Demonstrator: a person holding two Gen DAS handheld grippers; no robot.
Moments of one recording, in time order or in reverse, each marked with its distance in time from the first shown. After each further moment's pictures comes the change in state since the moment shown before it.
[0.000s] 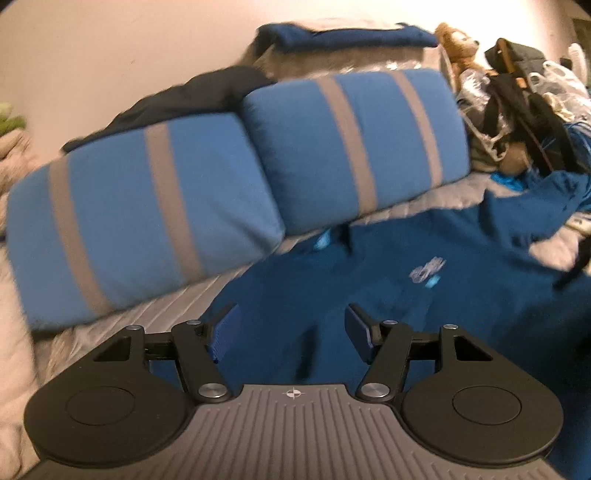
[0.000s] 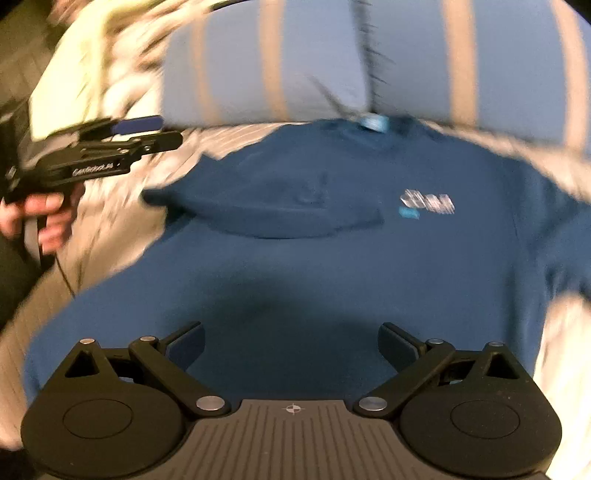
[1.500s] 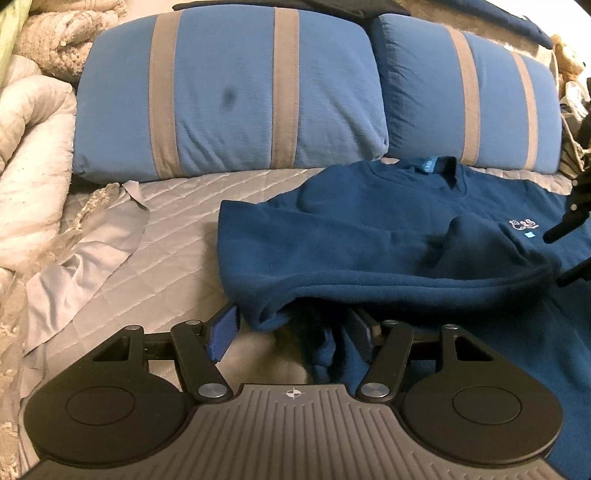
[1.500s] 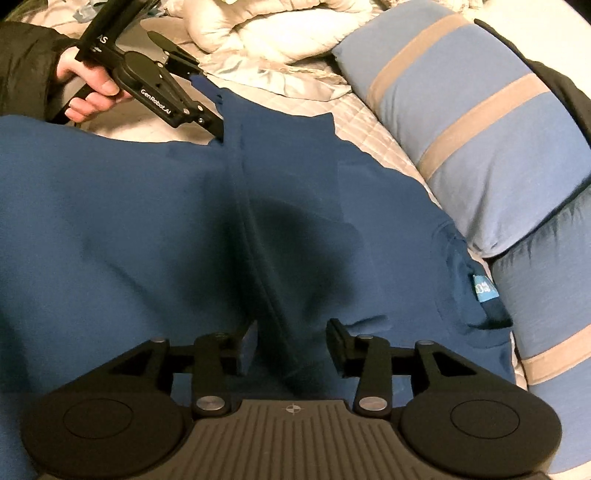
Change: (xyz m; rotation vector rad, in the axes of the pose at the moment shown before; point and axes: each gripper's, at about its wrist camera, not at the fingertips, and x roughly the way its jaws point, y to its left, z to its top) left arm 0.034 0.065 -0.095 -0.301 0.148 0.124; right arm 0.107 0.039 0.072 -0.849 0.088 0.013
